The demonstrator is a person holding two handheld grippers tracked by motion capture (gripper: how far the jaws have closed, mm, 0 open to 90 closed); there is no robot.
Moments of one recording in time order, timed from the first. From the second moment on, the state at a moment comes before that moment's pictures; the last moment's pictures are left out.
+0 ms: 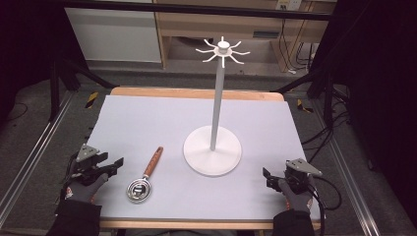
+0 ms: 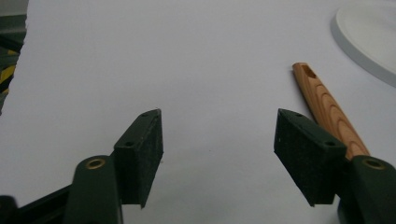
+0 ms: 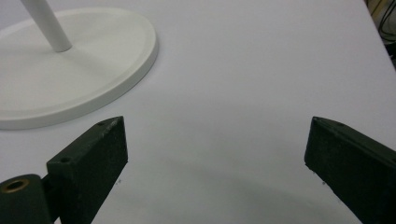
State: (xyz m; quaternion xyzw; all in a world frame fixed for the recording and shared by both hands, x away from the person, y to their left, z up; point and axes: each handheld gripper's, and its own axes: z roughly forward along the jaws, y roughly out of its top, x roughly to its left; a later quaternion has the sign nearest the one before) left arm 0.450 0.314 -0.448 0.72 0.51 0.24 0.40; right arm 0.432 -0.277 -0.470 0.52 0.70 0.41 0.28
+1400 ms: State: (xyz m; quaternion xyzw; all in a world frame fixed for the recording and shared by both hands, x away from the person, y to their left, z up) left arm 0.452 0.251 -0.412 0.80 0.44 0.19 0.37; right arm 0.431 -0.268 -0.473 0.52 0.71 0.39 0.28
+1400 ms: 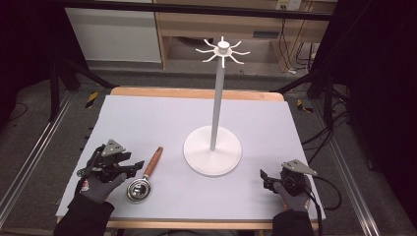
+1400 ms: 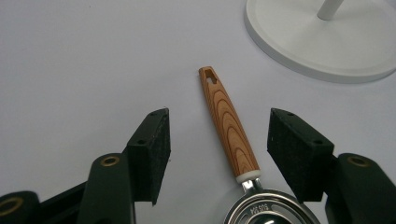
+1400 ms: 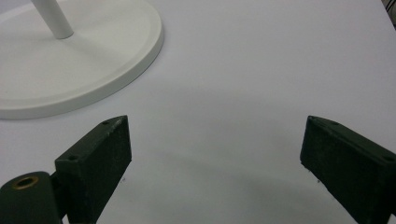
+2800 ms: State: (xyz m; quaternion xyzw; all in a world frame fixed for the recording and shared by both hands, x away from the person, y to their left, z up) left arm 0.485 0.204 -0.449 0.85 0.43 0.16 0.27; right arm 0.431 -0.269 -0.477 0.52 0.71 0.39 0.27
